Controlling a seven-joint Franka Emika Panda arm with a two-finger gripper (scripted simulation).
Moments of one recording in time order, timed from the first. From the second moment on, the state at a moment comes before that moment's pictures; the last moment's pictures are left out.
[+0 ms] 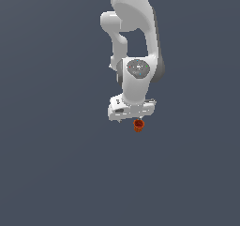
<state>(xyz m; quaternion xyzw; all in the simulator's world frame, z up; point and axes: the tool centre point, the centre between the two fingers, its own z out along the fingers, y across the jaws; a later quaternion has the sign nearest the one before) -0.009 0.047 0.113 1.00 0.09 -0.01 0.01</state>
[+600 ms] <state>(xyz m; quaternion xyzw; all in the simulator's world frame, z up) -0.016 0.097 0.088 0.99 0.12 0.00 0.00</state>
